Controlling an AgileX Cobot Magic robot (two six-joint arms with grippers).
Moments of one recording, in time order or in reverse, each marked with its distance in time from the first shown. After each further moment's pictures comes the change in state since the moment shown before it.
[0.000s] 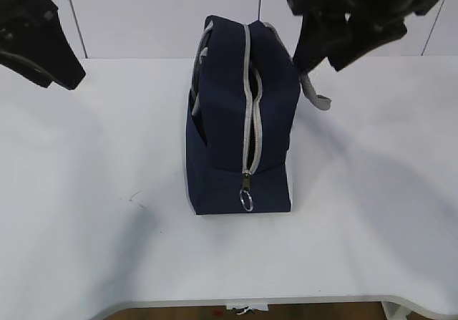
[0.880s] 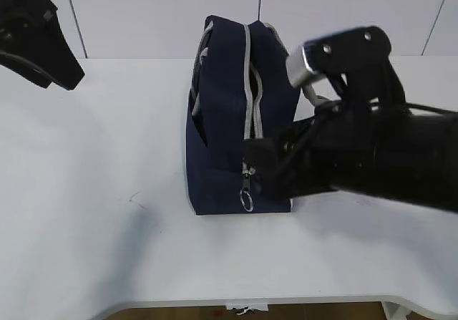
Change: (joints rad) left arm 0.000 -0.002 0.000 0.002 0.002 -0.002; right arm 0.272 -0.309 0.948 -0.081 -1.240 -0.004
